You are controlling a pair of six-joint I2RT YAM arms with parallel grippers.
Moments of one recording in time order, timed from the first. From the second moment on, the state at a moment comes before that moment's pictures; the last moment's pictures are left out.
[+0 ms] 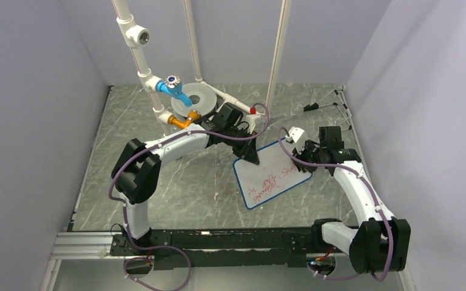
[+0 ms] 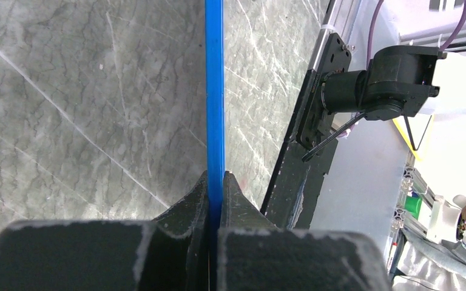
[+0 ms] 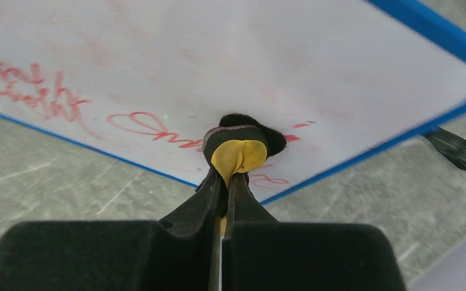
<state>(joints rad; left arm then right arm) -0.74 1.88 1.46 -0.38 0.75 -0.23 0.05 1.10 0.79 -0.63 -0.37 -0.75</state>
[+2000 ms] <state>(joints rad) -0.74 1.83 1.44 -0.42 0.74 -0.18 -0.02 1.08 0.80 -0.49 -0.27 -0.57</state>
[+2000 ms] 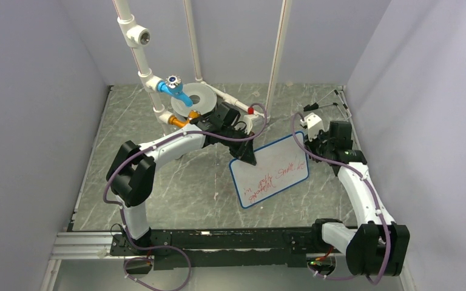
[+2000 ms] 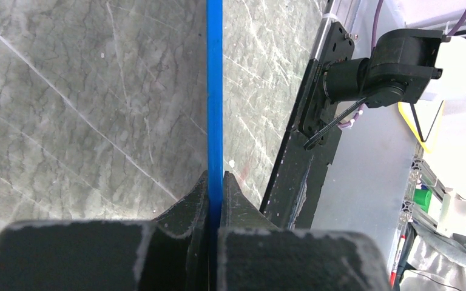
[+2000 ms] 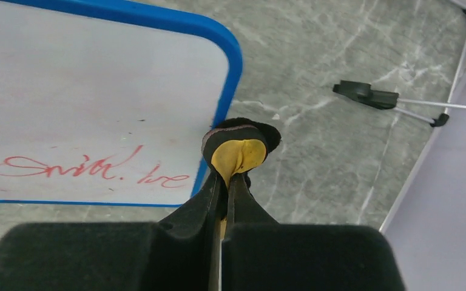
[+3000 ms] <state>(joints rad) -0.73 1.83 1.44 -0.42 0.74 -0.18 0.02 1.10 0.78 -0.55 -0.29 -0.66</state>
